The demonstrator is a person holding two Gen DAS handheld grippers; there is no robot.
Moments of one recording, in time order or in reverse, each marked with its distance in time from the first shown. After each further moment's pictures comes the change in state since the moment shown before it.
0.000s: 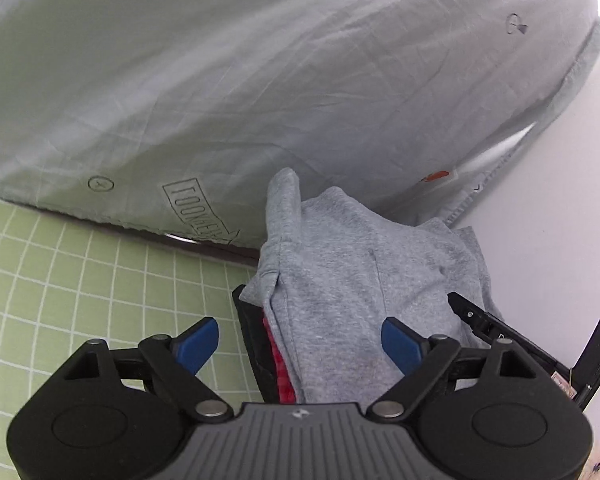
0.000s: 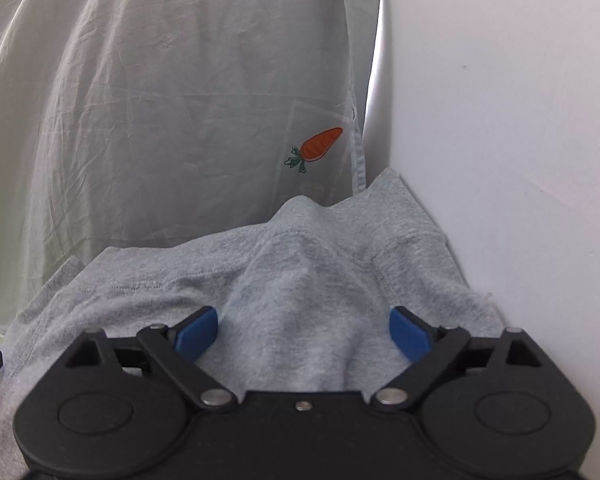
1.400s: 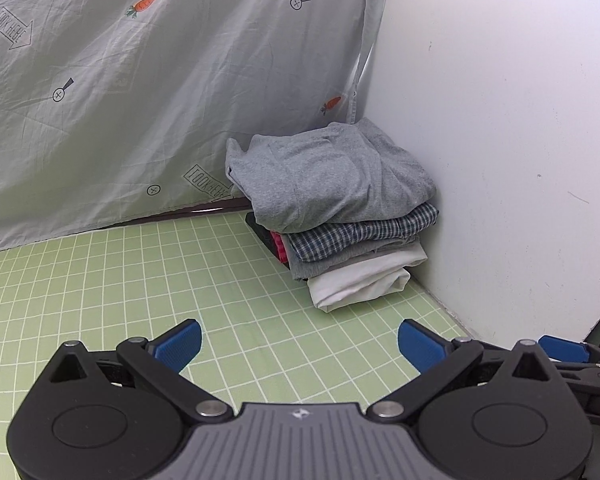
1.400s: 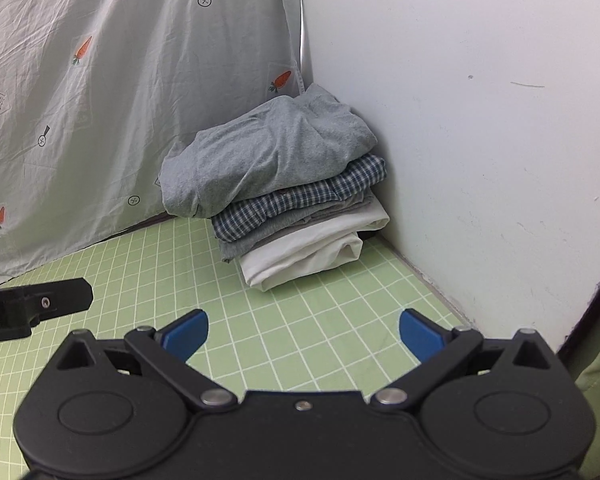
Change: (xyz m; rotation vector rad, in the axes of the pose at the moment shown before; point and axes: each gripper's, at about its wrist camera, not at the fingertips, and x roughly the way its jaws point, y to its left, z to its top) left arm -0.235 -0.097 -0.195 0.399 0.011 0.161; right arm -0.367 0.088 -0.158 0.200 0.156 -0.133
